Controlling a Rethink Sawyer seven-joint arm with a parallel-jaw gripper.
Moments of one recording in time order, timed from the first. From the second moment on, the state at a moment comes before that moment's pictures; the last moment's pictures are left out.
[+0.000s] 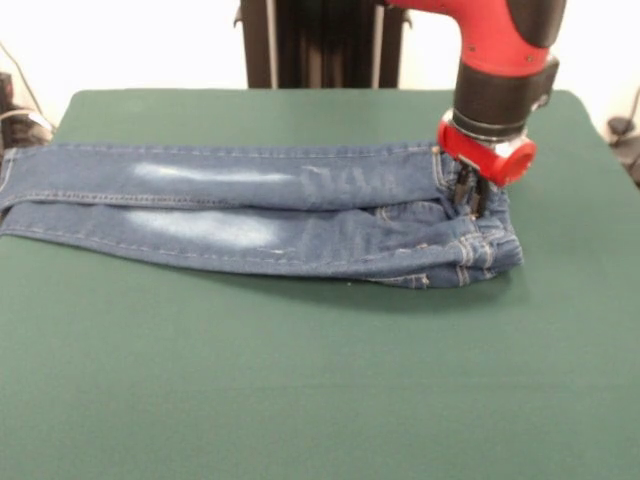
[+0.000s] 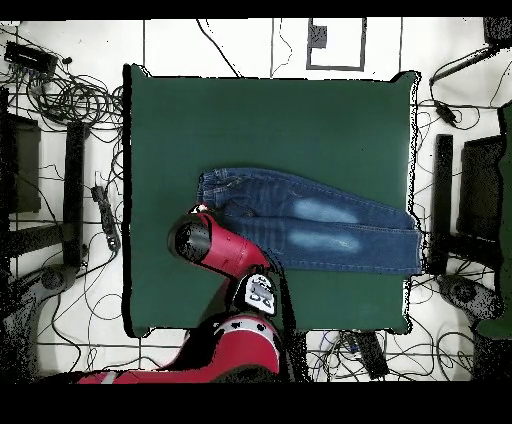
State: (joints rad) arm 0.12 -0.40 -0.09 1.82 0.48 0.13 2.34
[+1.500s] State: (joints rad) arm 0.33 -0.36 -0.22 1.85 0.67 -0.02 2.34
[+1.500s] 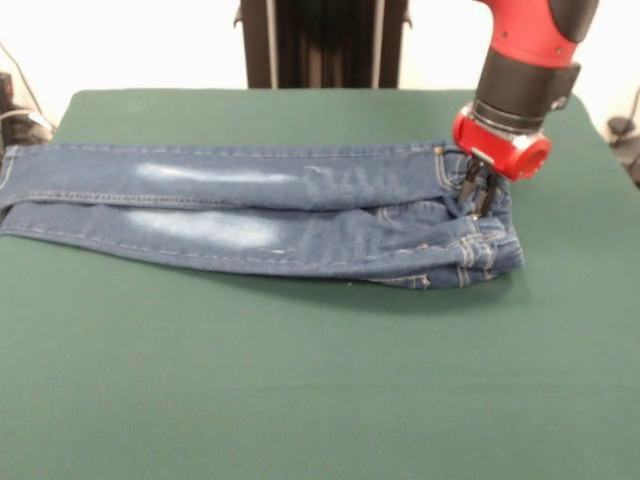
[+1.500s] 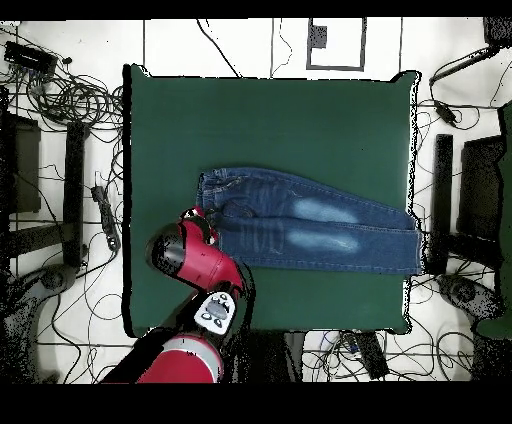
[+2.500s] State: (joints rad) arm 0.36 -0.37 -0.19 1.91 0.78 -0.15 2.34
